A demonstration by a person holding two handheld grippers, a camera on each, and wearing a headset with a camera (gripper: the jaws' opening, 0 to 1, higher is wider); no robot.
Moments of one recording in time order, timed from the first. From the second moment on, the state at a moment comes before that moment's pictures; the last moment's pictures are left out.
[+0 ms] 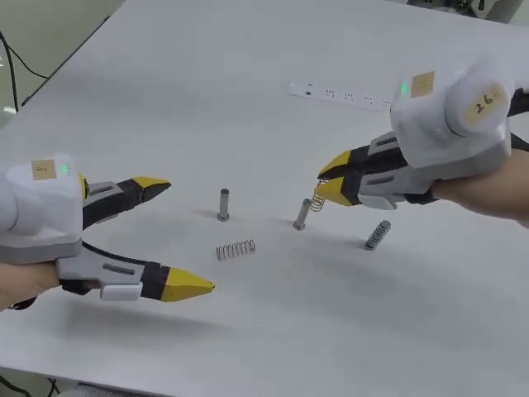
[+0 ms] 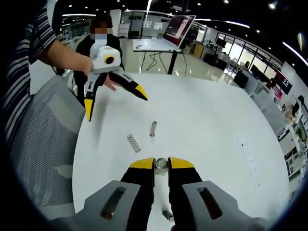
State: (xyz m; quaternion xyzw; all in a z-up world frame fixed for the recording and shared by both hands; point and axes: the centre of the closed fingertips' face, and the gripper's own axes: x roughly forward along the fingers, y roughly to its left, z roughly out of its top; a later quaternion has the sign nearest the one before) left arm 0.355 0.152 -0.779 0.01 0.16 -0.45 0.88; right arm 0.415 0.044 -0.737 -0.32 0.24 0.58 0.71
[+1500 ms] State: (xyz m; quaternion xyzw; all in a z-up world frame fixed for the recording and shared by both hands) left arm 0.354 0.160 -0.780 0.01 0.17 -0.44 0.88; right arm 0.439 0.050 -0.766 -0.30 0.26 0.56 0.72
